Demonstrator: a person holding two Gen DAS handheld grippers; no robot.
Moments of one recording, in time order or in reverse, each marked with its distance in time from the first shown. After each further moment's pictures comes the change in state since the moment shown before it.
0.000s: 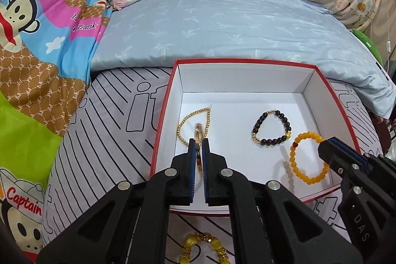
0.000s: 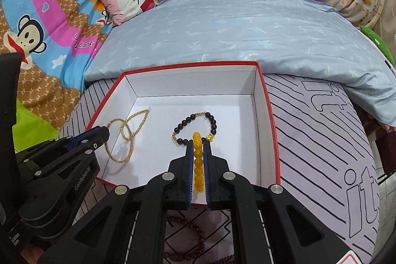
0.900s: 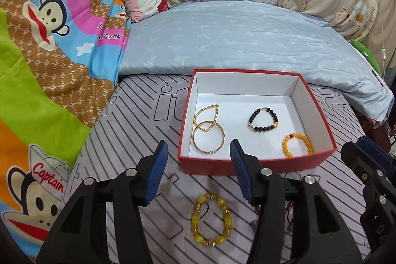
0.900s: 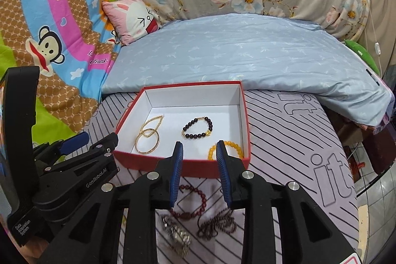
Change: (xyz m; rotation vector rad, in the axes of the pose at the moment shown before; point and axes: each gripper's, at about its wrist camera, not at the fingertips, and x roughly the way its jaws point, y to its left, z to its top) left arm -0.089 0.010 -0.031 -0.028 -0.076 0.035; right arm -0.105 0.004 -0.032 -0.011 -0.125 -0.020
